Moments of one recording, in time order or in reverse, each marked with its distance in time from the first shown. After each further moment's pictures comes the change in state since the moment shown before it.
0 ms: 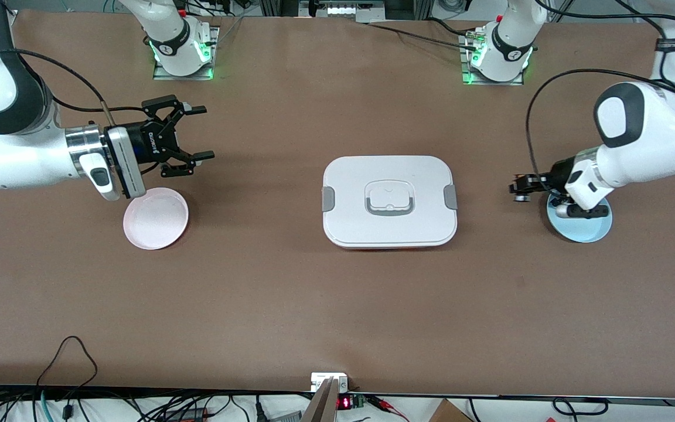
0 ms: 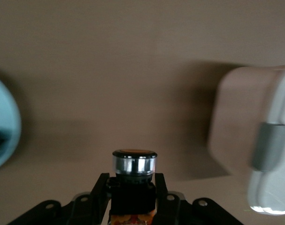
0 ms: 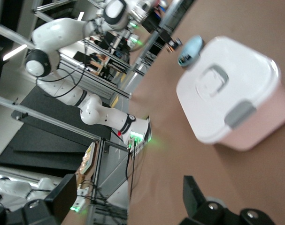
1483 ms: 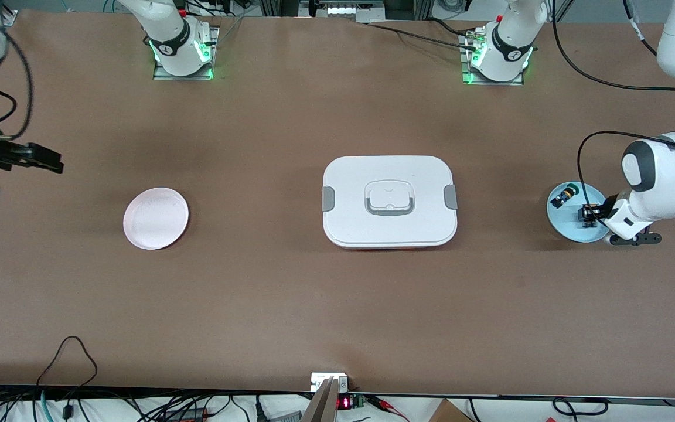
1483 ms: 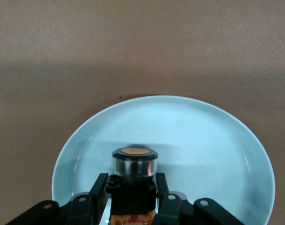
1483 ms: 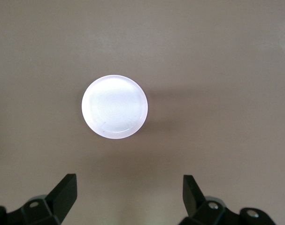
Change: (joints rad) left arm 0.113 0.375 0.147 0.135 0.400 0.284 0.035; right arm 0.125 -0.058 -0.260 0.323 -1.095 0.093 0.956
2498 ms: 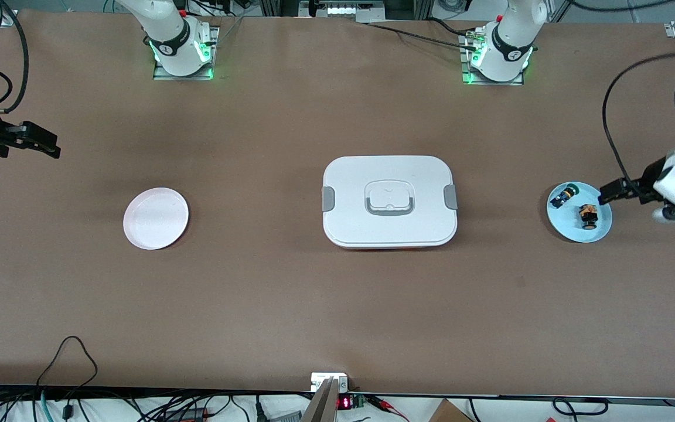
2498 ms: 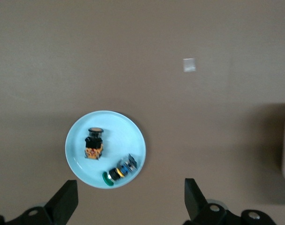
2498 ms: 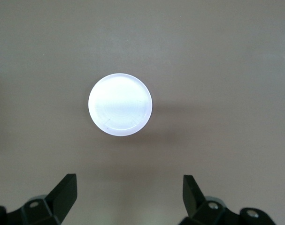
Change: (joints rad) left arm -0.164 -0.480 -0.017 0.080 -0.135 -0.407 -0.053; right arm 0.100 -0.109 -0.080 -0.110 0.006 0.051 -0.056
